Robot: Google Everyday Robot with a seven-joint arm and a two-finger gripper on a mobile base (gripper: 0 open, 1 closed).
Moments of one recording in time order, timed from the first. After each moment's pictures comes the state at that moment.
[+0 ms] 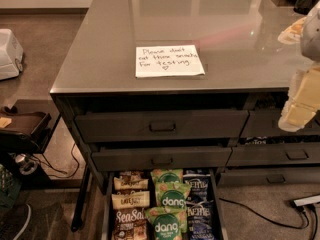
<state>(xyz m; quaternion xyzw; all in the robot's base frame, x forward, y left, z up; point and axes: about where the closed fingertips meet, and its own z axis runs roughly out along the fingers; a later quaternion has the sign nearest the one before) 0.438 -0.217 0.976 -0.60 0.78 -0.03 0.16</state>
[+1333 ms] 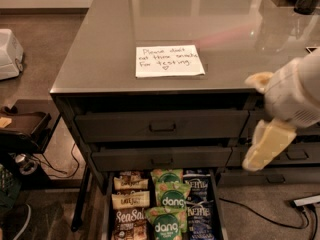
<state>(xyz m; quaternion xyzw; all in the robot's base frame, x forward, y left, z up) 0.425 -0.181 0.888 -0.62 0.75 0.02 0.22</state>
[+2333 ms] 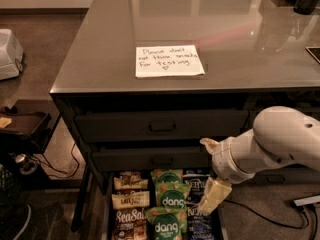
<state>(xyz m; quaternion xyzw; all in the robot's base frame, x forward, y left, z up) 0.412 -0.112 0.689 -0.63 0.73 0.13 0.22</state>
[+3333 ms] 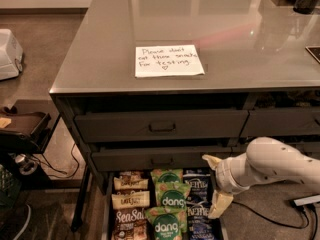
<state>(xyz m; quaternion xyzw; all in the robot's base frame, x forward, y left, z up) 0.441 -0.152 0.552 -0.68 0.69 0.12 0.22</state>
